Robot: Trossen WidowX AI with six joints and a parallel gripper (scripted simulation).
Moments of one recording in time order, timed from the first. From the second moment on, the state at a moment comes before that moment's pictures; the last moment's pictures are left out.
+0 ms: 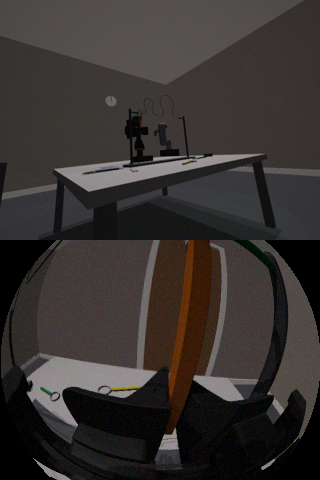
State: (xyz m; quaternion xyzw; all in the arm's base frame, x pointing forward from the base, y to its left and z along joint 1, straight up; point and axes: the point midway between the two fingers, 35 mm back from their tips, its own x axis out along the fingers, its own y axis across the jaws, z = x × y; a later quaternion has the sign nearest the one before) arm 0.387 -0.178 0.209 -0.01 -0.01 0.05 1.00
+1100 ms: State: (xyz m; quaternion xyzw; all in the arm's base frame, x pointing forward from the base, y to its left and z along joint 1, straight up) arm 0.381 -0.106 0.217 0.16 -0.01 0.05 0.99
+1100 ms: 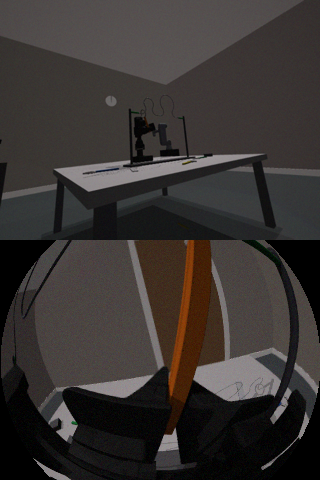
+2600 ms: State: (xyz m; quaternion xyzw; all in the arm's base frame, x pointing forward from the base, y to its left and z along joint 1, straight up) arm 0.309 -0.021 0.337 0.60 0.22 0.20 0.75
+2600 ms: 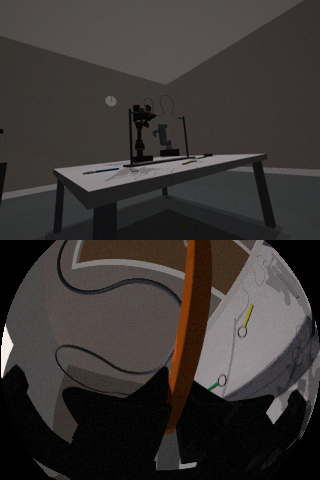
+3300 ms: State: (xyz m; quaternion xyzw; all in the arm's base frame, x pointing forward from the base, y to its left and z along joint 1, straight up) arm 0.312 -0.014 0.410 0.75 0.17 0.21 0.60
